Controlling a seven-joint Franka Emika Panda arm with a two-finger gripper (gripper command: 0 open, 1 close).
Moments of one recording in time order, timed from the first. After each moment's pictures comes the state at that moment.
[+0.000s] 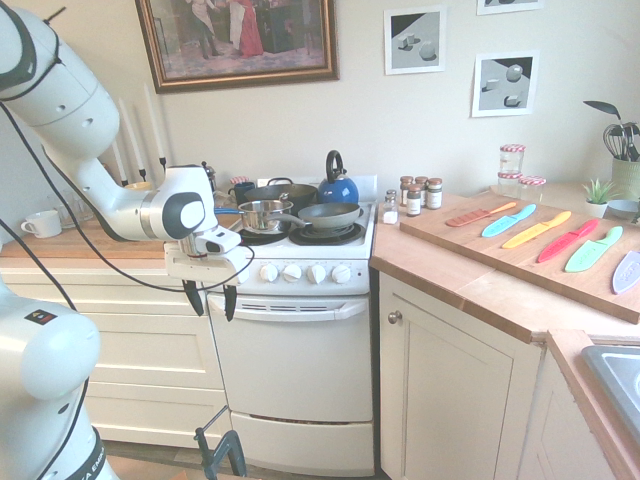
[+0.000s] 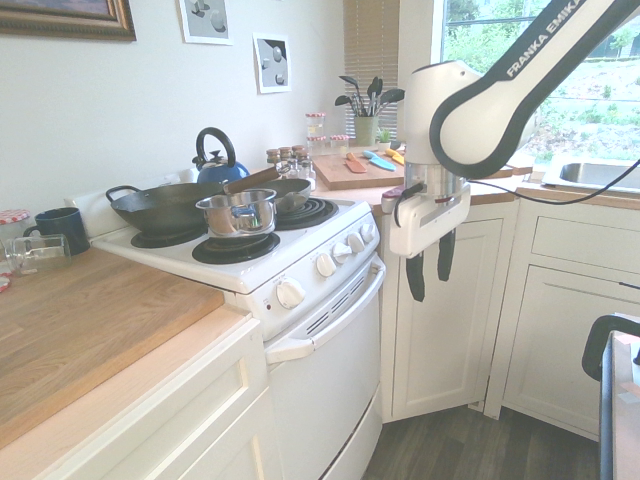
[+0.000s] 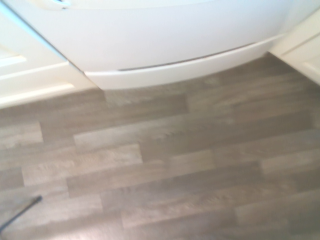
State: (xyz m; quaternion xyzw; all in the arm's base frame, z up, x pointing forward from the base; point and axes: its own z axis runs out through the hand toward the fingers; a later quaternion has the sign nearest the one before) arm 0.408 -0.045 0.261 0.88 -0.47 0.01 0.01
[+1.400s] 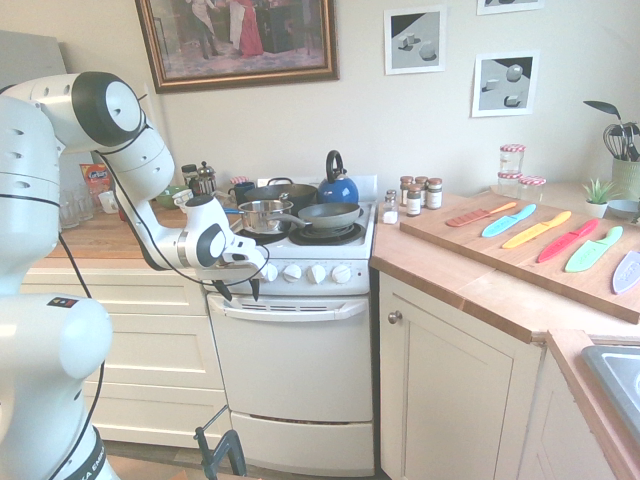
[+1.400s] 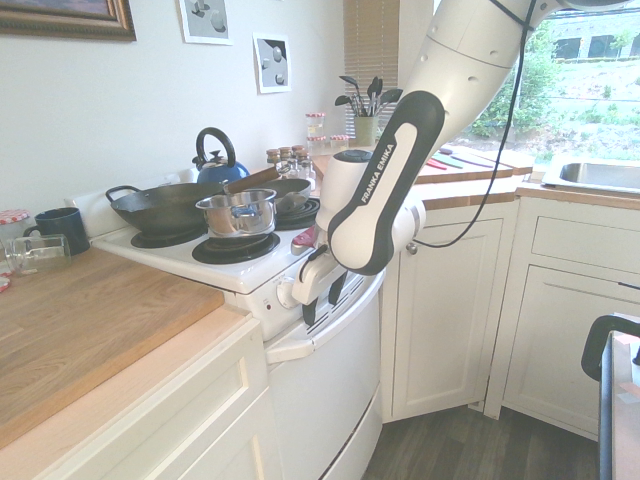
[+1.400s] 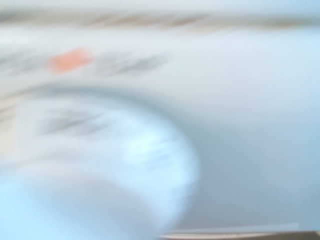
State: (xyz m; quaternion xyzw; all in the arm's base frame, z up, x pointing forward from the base) arm 0.570 -0.025 0.199 0.91 -0.38 0.15 -0.03
